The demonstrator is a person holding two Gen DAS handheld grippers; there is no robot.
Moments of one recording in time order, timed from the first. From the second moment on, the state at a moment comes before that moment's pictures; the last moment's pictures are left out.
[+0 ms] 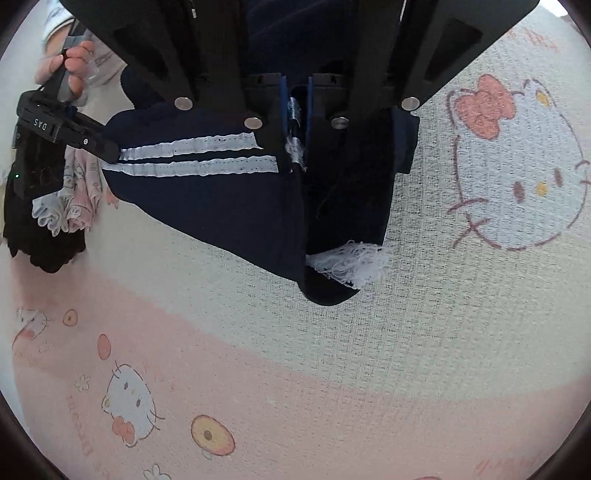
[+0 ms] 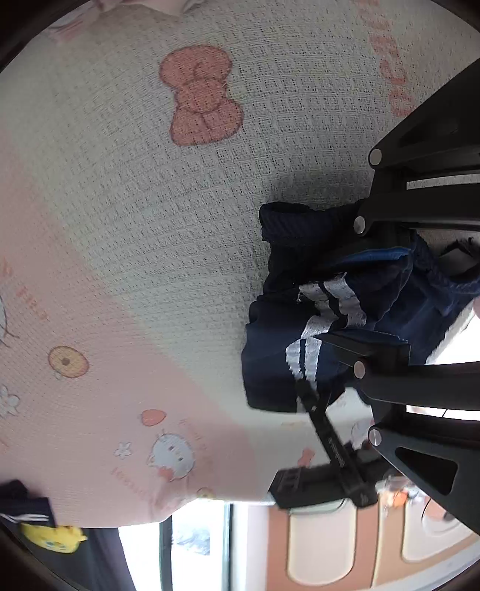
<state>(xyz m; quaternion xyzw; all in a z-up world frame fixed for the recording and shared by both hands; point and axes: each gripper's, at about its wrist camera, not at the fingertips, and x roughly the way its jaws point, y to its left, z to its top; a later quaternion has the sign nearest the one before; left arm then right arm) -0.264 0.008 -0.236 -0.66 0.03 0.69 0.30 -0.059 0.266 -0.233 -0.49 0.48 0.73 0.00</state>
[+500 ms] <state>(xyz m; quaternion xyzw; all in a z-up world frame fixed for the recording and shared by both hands) -0.286 -0.013 -0.209 -0.65 0.02 0.71 0.29 -0.077 0.259 -0.167 -0.45 0.38 0.81 -0.02</state>
